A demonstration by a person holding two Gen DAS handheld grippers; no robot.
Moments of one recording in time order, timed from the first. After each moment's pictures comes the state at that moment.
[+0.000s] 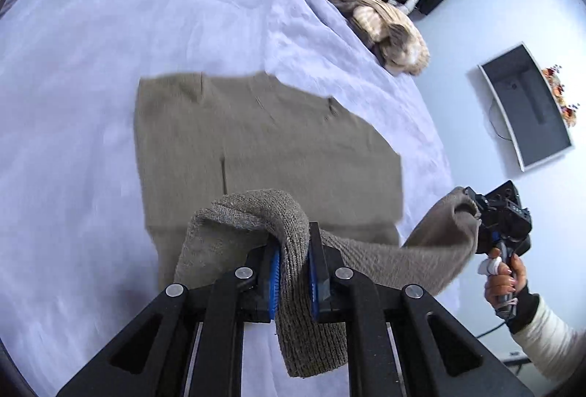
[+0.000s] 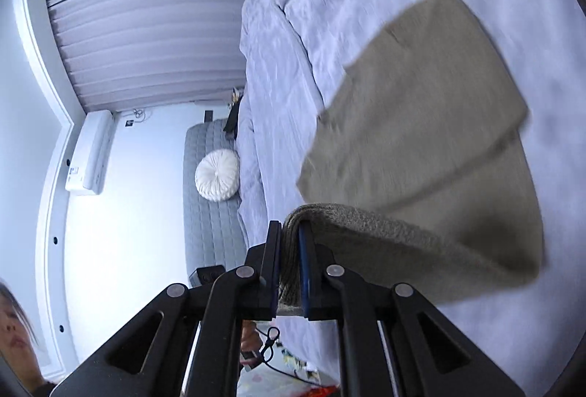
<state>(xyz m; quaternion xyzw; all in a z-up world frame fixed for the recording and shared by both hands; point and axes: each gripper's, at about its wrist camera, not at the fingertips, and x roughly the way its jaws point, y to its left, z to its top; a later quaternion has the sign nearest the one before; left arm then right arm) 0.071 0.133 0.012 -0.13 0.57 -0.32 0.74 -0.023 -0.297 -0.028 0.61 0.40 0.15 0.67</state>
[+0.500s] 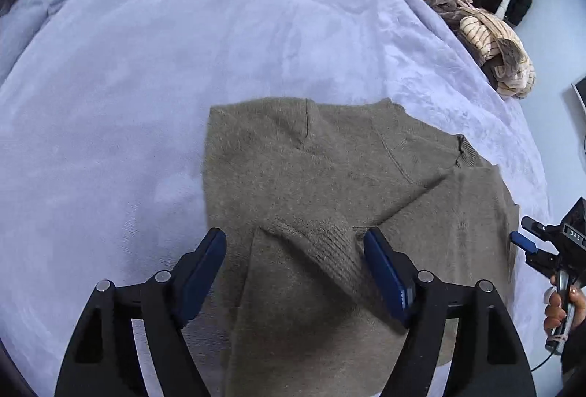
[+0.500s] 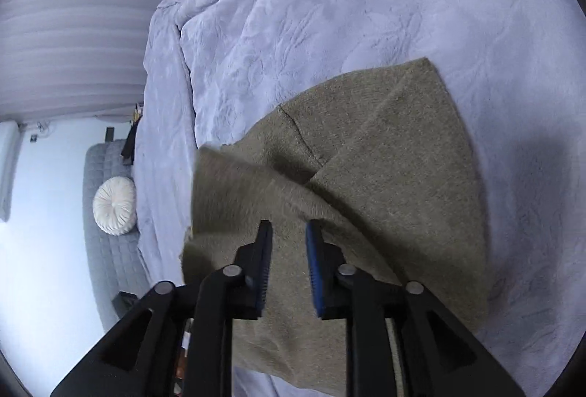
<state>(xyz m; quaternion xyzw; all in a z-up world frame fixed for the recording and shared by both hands) 0.119 0.102 -0.057 -0.05 0.57 -0.16 0.80 0.061 -0.341 -0.098 0.46 0.53 0.01 0.71</state>
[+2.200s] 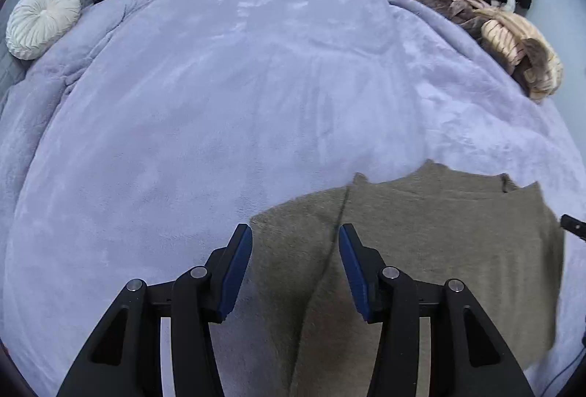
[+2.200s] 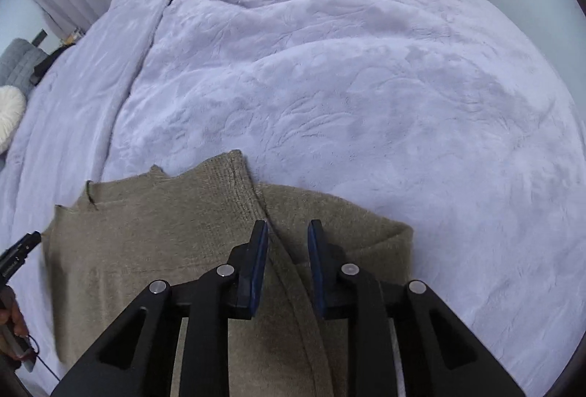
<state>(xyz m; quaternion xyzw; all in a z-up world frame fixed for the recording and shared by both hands) 0.166 0.099 -0.043 0.03 0.53 -0.11 0.84 0.102 -0.323 -0.049 0.20 0.55 -0.08 0.80</state>
